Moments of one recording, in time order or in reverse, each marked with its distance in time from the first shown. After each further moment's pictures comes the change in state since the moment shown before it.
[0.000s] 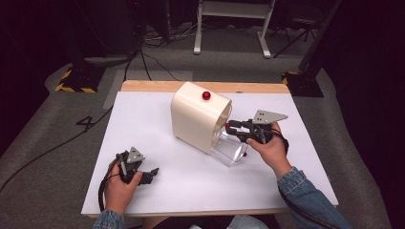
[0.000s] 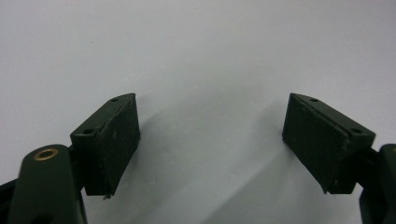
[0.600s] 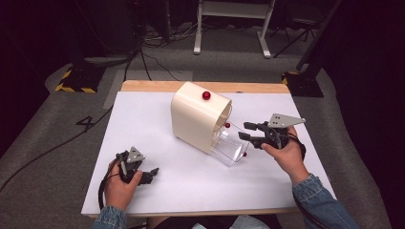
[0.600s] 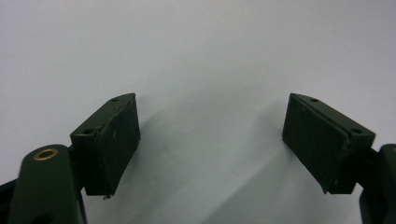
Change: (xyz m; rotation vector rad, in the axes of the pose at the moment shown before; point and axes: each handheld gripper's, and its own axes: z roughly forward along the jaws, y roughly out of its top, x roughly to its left) left arm 0.001 0.000 0.000 0.002 -0.004 0.000; right arm -0.001 -0.004 -0.040 0.032 -0.033 0.027
